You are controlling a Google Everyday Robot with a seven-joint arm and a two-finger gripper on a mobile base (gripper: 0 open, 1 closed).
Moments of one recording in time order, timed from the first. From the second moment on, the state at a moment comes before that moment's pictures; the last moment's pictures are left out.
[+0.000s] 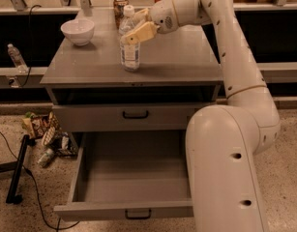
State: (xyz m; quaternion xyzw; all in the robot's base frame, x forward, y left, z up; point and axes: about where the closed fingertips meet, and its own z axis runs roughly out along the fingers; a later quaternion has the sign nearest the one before) arm 0.740 0.047 0.947 -0.59 0.56 0.39 0.44
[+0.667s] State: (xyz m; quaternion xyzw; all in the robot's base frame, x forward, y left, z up) arm 0.746 0.035 0.946 -0.57 0.57 0.40 0.44
